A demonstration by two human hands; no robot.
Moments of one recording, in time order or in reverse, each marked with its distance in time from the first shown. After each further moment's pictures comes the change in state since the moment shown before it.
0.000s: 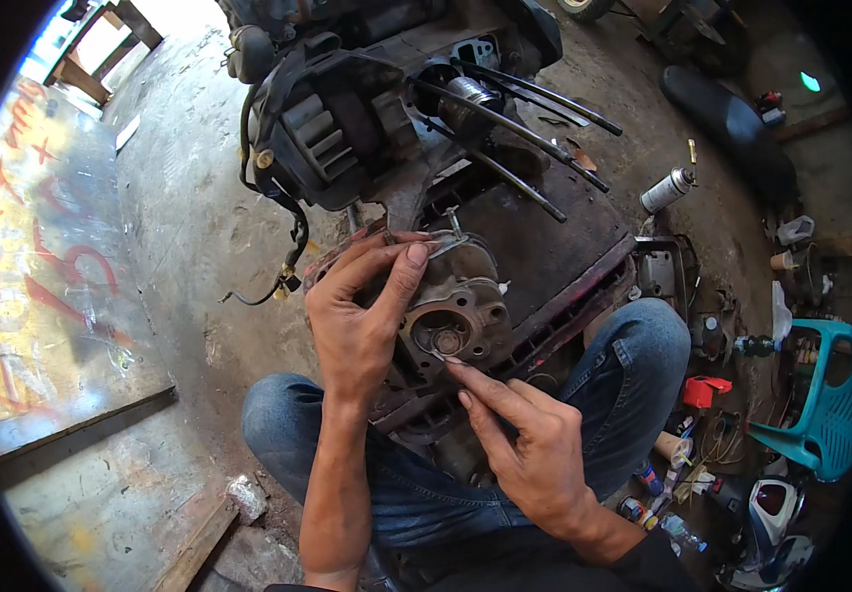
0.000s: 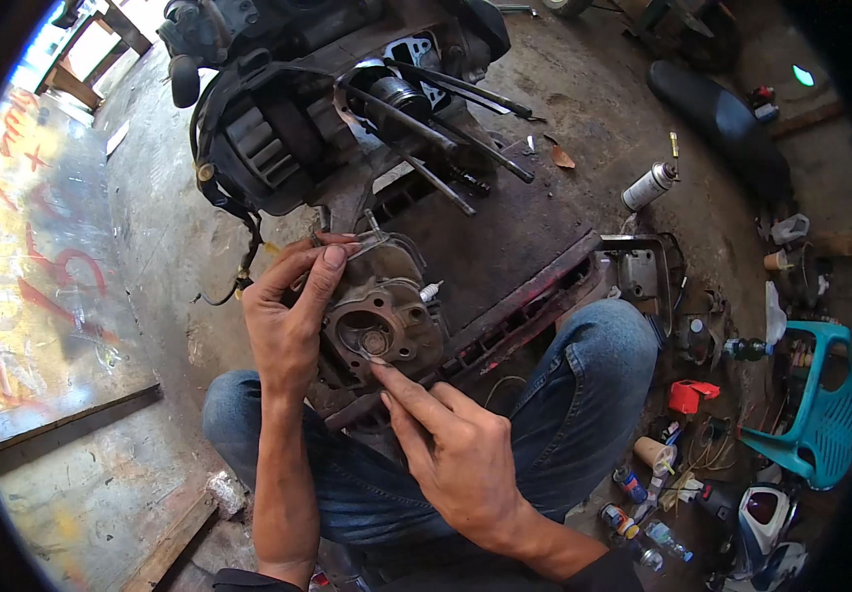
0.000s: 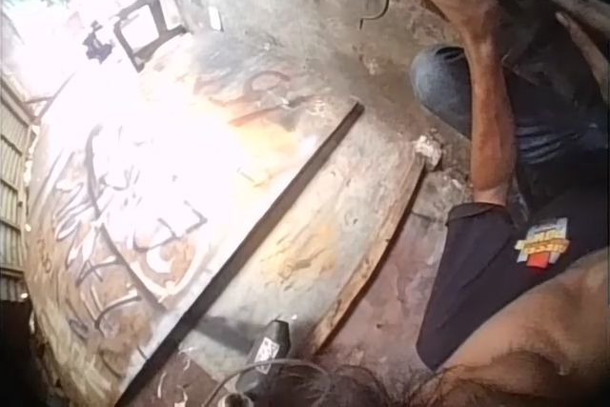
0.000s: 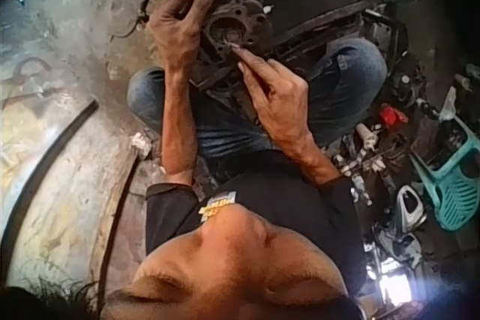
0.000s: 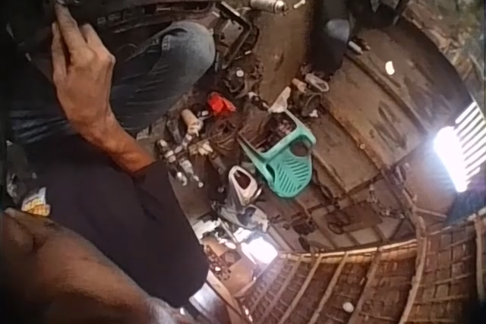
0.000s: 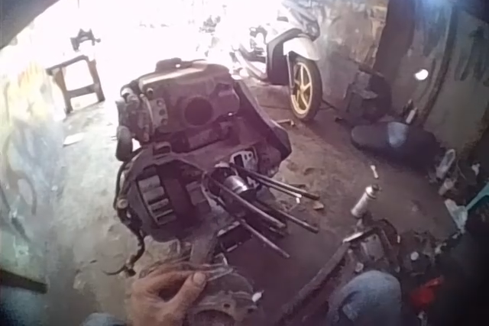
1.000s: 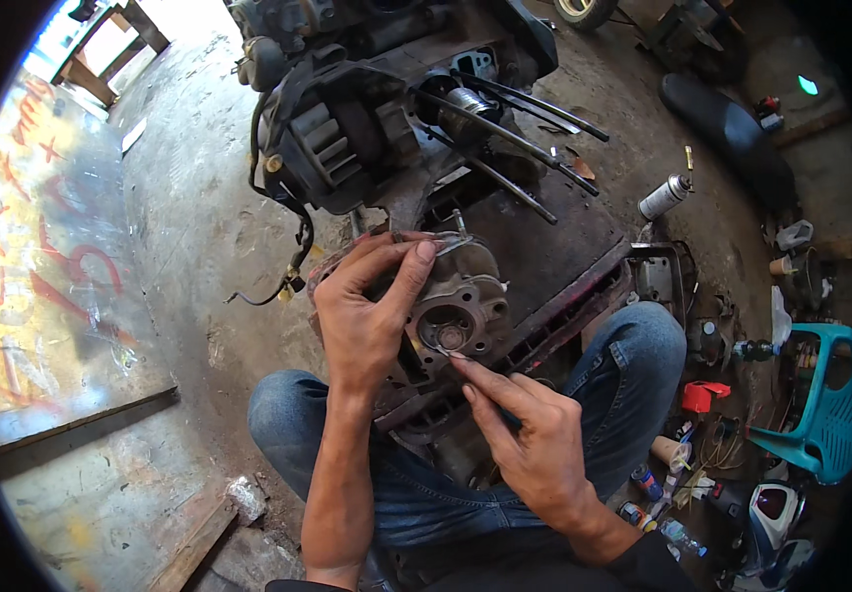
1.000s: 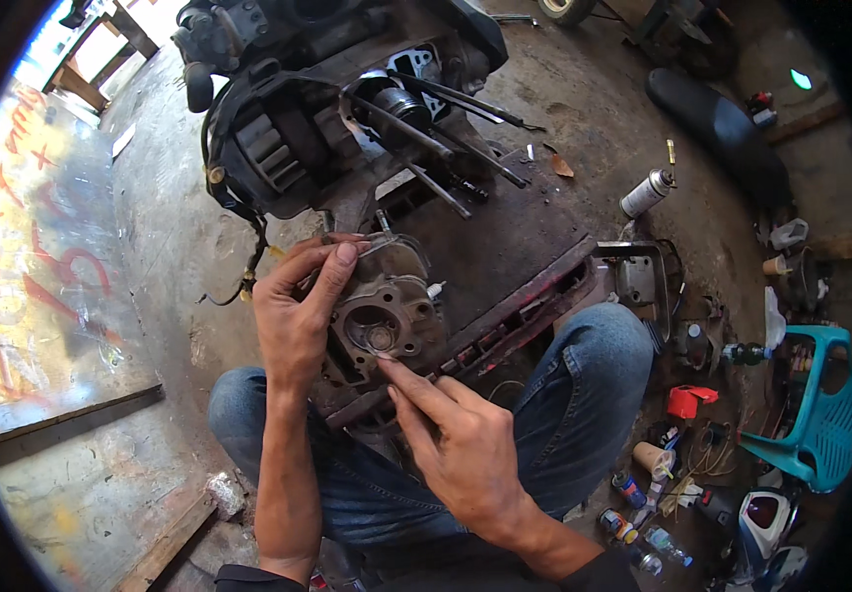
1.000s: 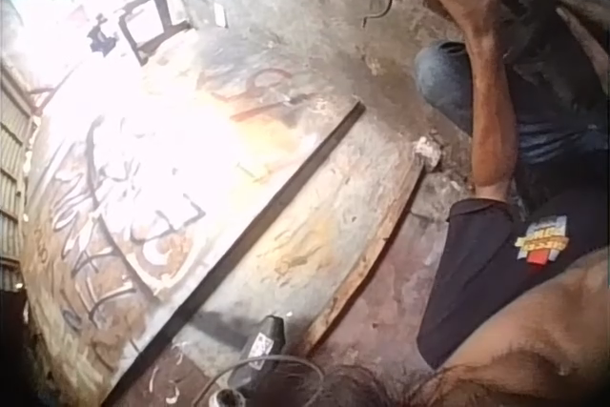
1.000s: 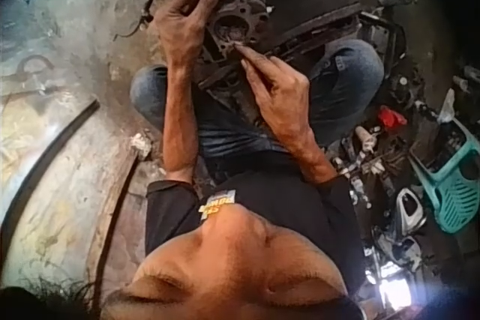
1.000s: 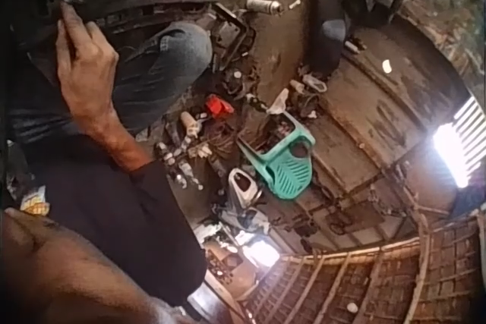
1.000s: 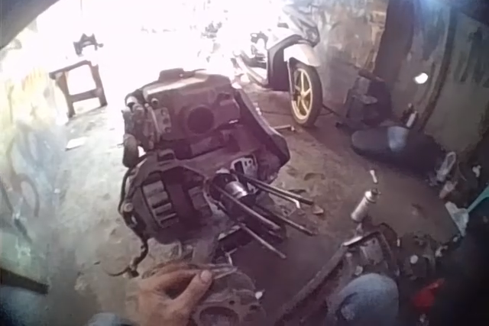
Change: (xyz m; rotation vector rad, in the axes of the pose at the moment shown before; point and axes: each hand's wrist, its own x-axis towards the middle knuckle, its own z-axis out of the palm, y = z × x) left_hand 0.001 0.000 0.006 -0.013 0.004 -0.020; right_hand 0.001 0.011 0.000 0.027 0.027 -0.056
